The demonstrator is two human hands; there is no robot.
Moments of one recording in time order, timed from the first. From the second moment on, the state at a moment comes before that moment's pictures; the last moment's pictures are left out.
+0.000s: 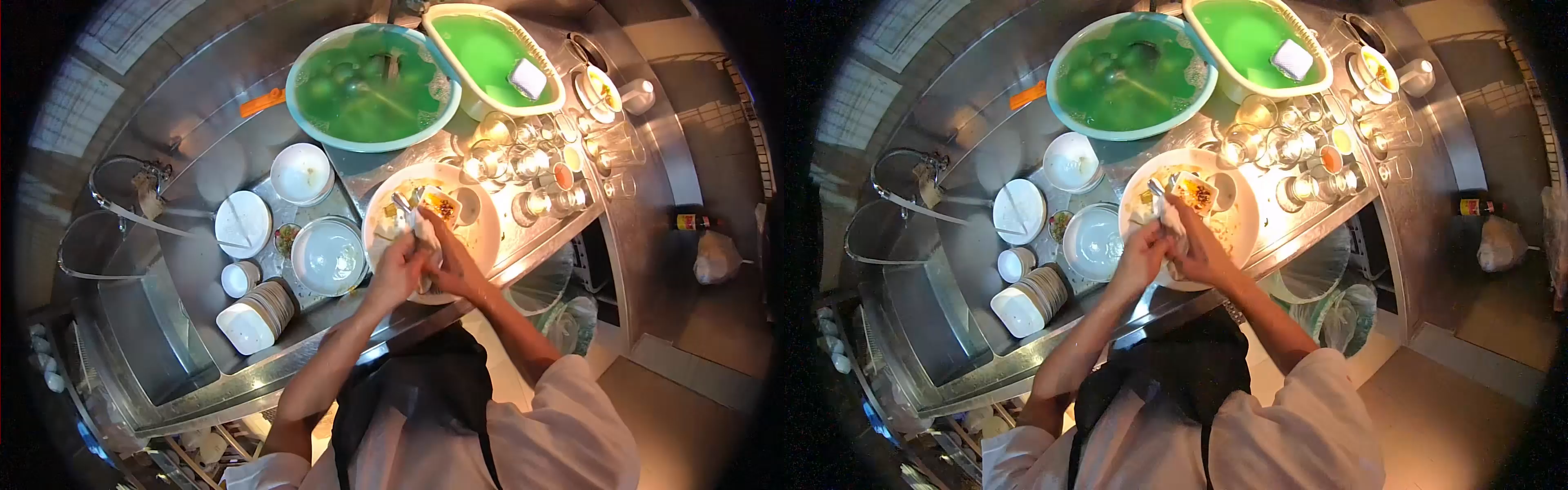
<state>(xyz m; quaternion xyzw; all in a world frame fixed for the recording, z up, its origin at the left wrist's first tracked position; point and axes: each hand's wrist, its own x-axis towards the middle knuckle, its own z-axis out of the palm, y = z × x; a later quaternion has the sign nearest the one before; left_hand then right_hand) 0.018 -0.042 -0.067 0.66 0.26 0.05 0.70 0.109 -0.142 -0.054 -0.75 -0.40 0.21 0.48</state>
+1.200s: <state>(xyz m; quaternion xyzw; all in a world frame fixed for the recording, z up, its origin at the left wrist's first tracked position) -0.169 0.185 -0.150 0.49 0.59 0.22 0.61 0.206 -0.195 -0.114 -0.90 -0.40 -0.01 0.20</state>
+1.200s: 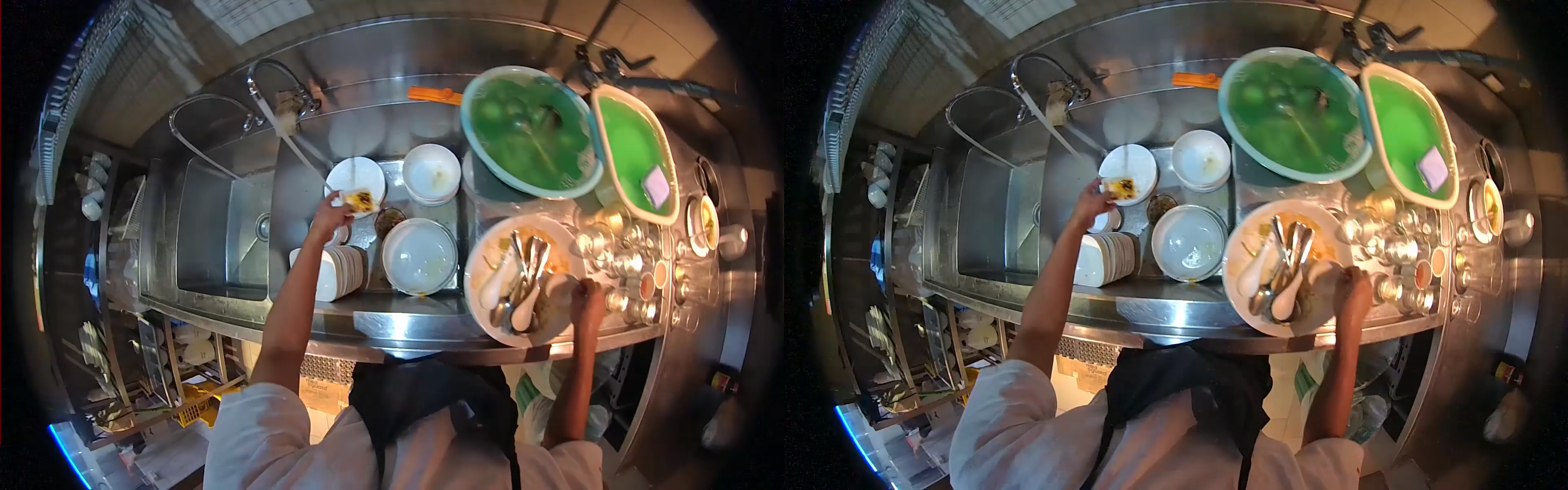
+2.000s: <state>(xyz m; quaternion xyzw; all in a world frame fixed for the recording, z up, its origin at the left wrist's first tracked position) -0.261 0.316 -0.196 0.52 0.64 0.26 0.50 -0.136 0.286 -0.247 -0.66 -0.13 0.58 0.47</state>
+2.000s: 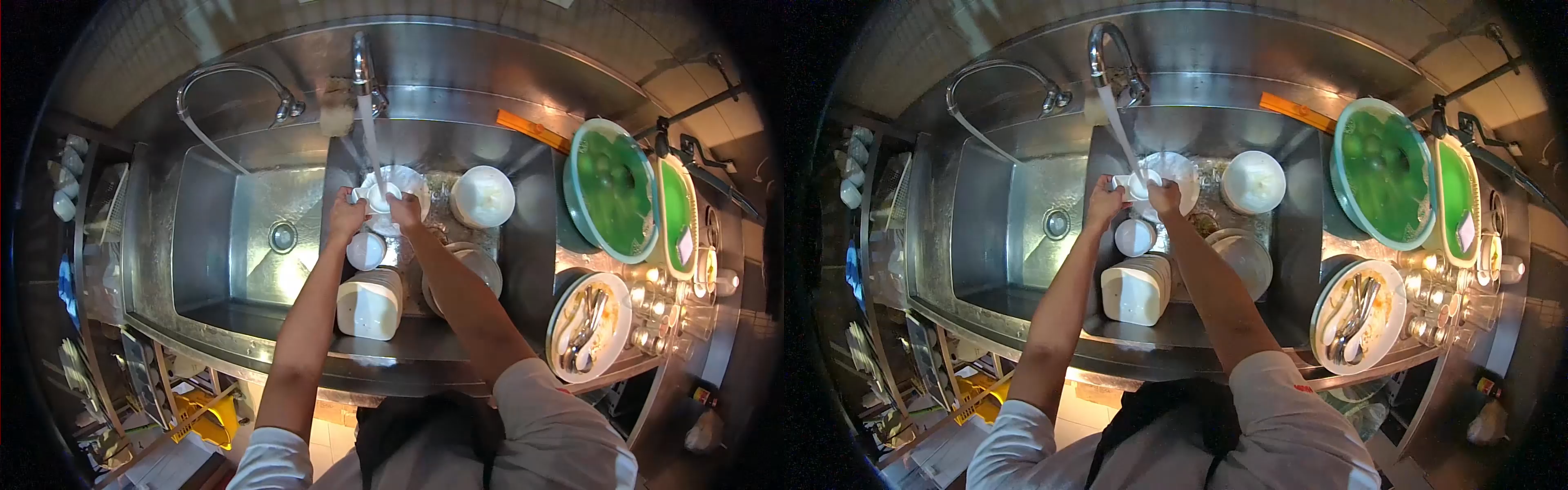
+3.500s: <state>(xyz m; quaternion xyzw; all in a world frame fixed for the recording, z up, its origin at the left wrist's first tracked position) 0.121 -0.015 -0.131 0.92 -0.39 0.07 0.06 0.173 -0.211 -0.058 -0.86 -0.29 0.19 0.37</state>
